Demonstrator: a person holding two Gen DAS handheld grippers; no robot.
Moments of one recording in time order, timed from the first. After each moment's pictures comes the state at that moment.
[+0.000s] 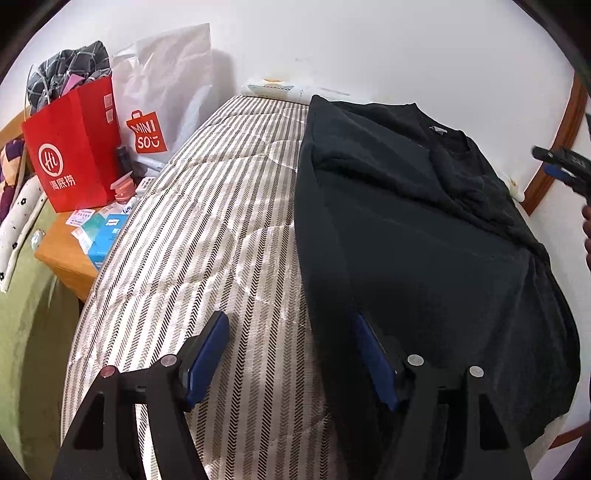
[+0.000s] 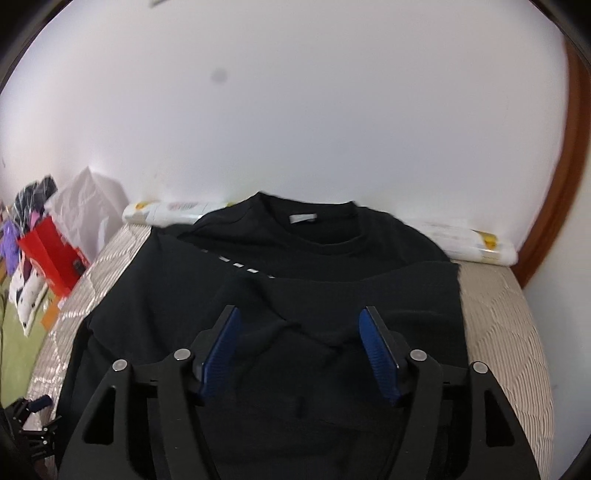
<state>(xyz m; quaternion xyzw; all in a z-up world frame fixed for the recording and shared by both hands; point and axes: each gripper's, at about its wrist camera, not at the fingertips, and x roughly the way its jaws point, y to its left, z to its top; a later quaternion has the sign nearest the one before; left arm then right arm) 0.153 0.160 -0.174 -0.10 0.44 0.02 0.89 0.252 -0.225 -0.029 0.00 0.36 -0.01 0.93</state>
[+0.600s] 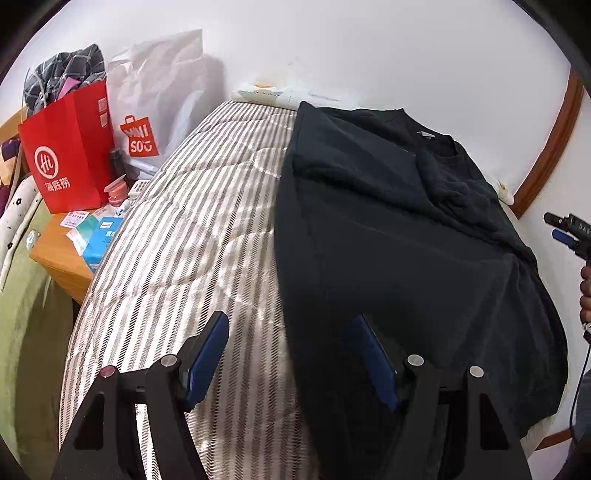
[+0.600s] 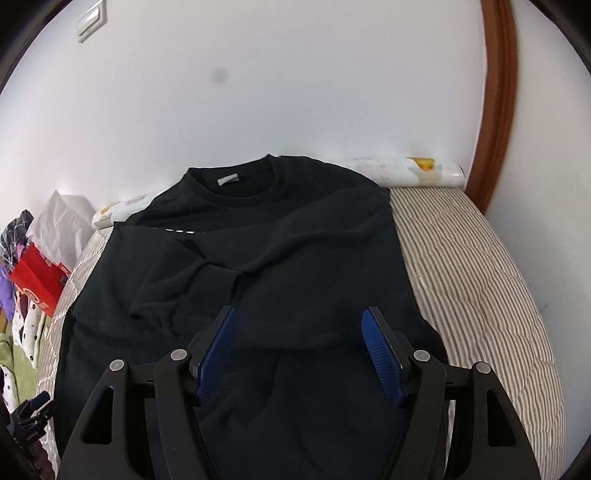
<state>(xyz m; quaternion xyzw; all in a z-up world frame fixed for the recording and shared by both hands) 0.149 0.148 -0.158 -0.11 0.44 0.00 0.89 0.192 -0.310 -0.057 0.08 0.40 -0.07 0.91</state>
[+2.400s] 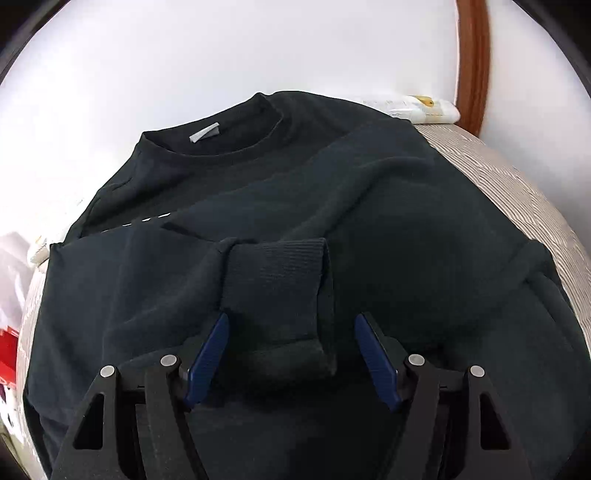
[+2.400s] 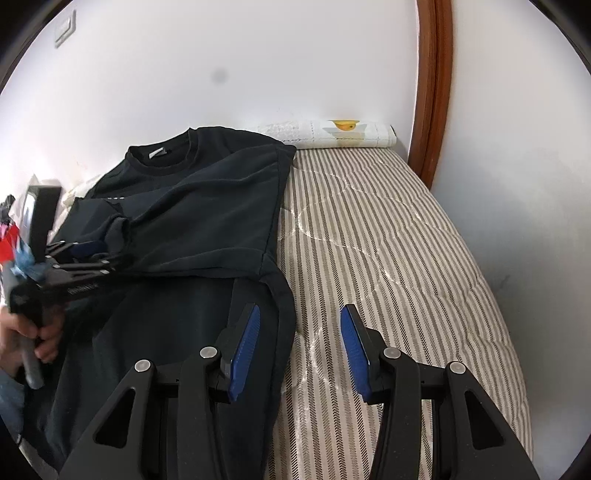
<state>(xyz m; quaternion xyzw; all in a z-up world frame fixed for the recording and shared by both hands) 0.350 -0.179 -0.177 0.12 0.44 -0.08 0.89 0.119 -0.430 -0.109 0.07 0.41 -0.09 0.90</state>
